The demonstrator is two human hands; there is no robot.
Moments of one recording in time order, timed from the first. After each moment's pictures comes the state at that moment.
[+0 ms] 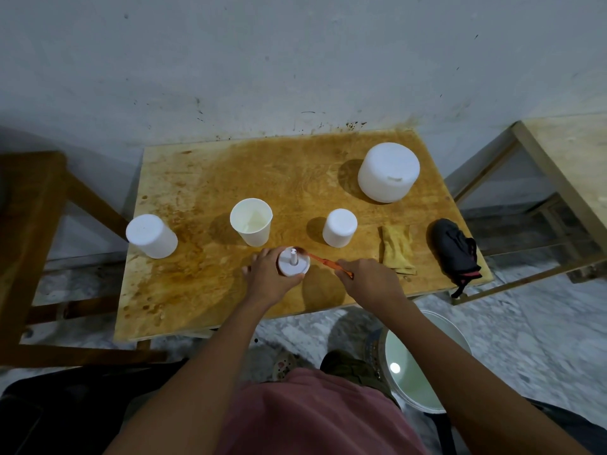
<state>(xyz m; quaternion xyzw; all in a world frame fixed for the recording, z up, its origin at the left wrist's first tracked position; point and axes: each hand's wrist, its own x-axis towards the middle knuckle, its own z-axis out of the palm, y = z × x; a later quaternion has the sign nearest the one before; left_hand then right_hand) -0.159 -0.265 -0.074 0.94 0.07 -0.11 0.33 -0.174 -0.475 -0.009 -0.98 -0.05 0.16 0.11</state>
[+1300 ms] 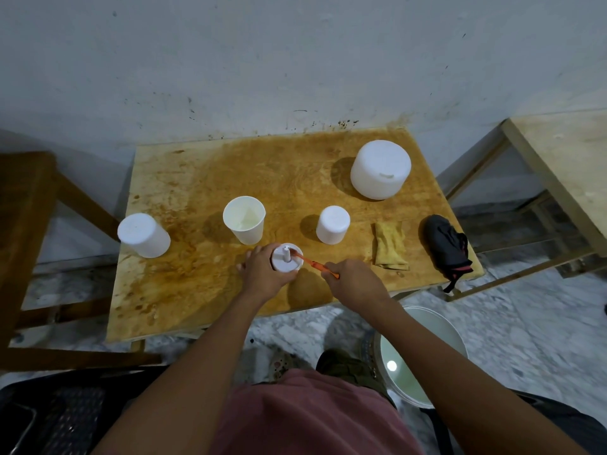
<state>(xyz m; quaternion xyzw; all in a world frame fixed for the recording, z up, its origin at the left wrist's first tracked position) -0.156 -0.268 -0.078 0.93 0.08 -0.10 0.35 -0.185 -0.459 0.001 -0.95 -0.02 0.19 0.23</state>
